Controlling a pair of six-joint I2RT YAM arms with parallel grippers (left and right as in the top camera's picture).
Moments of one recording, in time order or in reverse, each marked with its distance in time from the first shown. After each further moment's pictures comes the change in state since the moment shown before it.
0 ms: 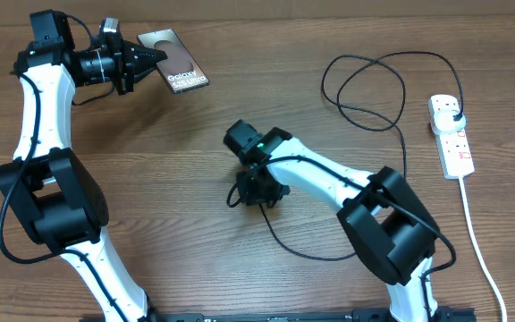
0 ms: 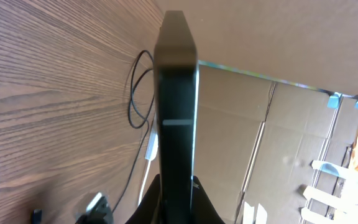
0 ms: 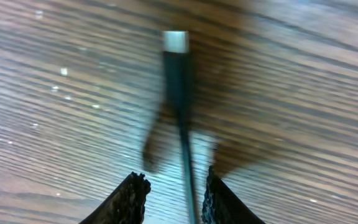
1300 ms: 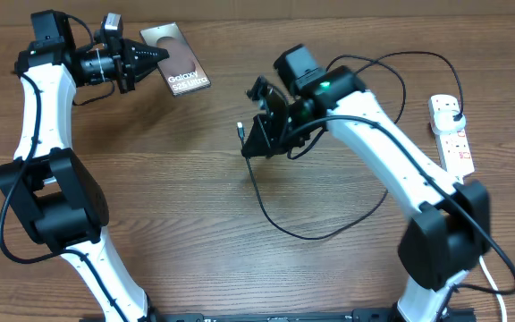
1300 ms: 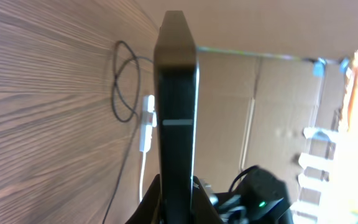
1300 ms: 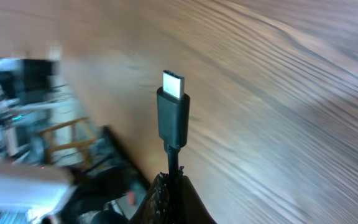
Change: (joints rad) left arm -0.008 0.000 0.000 -0.007 0.116 0.130; right arm -0.262 -0.180 0.254 -0.172 -0.633 -0.359
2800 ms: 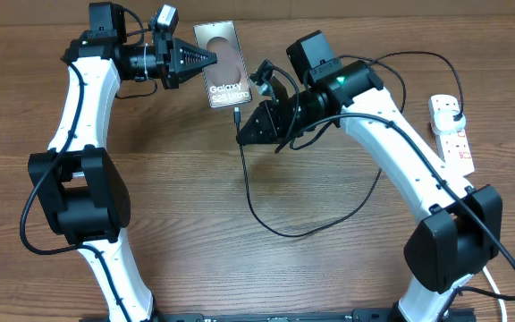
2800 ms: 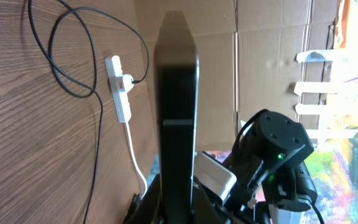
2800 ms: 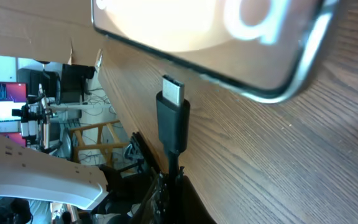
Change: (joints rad) left arm -0.178 0.000 0.000 0.000 0.124 0.160; right arm -0.037 -0.012 0.003 0.071 -0.110 0.003
